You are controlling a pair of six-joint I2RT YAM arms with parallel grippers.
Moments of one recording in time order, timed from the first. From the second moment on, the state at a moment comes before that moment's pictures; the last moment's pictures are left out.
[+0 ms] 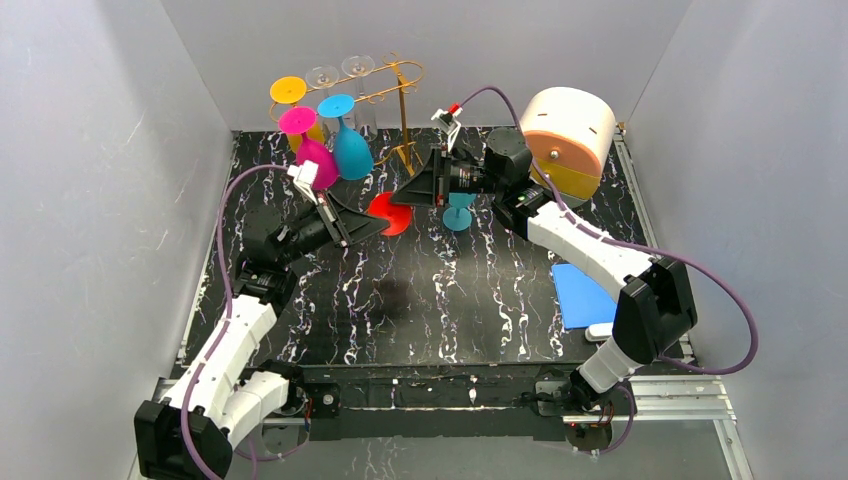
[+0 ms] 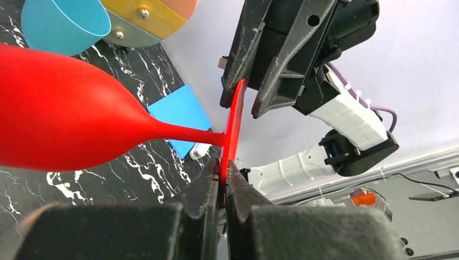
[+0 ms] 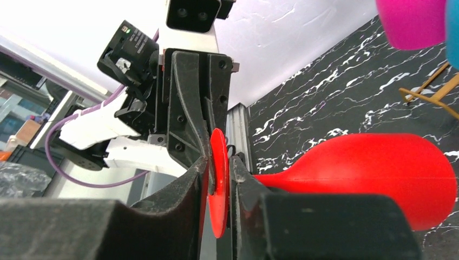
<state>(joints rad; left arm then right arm) -0.24 0.91 0.69 0.29 0.78 -1.03 0.67 1.58 1.31 0.34 -0.88 0.80</state>
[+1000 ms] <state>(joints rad) -0.27 1.09 0.83 0.13 0.98 -0.91 0.65 1.52 1.23 0.37 -0.84 0.77</state>
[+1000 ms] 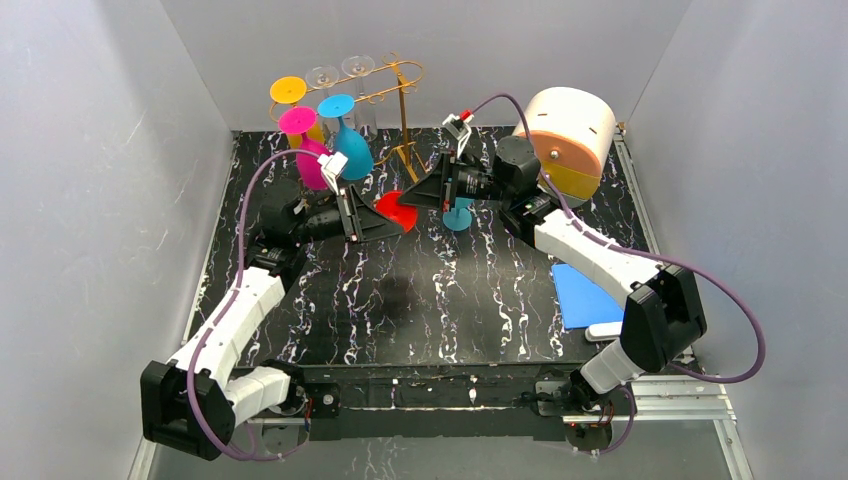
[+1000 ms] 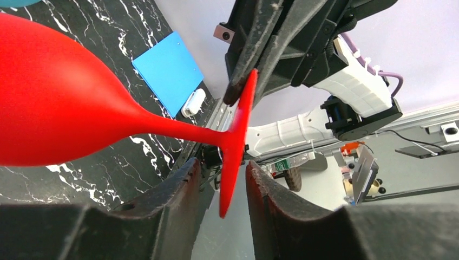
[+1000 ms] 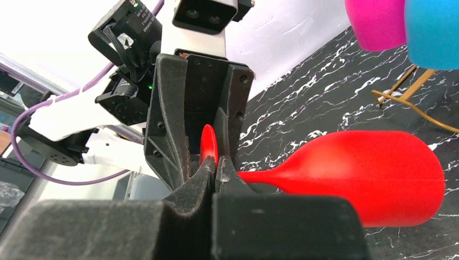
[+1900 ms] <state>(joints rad) -0.28 1.02 0.75 -0.02 0.95 -0.52 0.51 1.33 1.20 0.14 -0.64 0.69</state>
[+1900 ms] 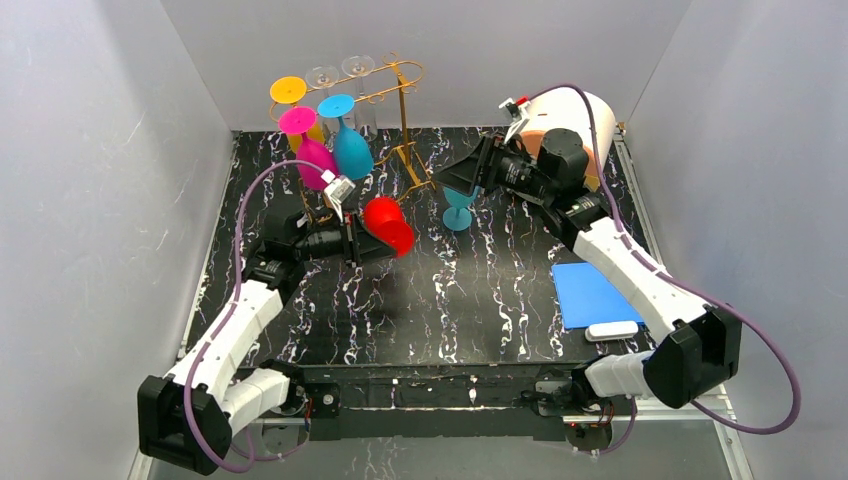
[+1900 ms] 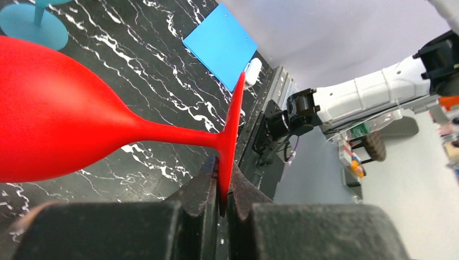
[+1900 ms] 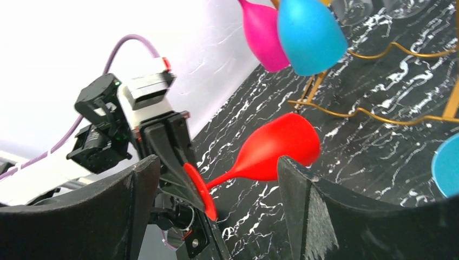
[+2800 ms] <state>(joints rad) -0.28 1.00 0.83 -0.42 1.39 0.46 0.41 1.68 1.47 -0.10 -1.14 0.75</state>
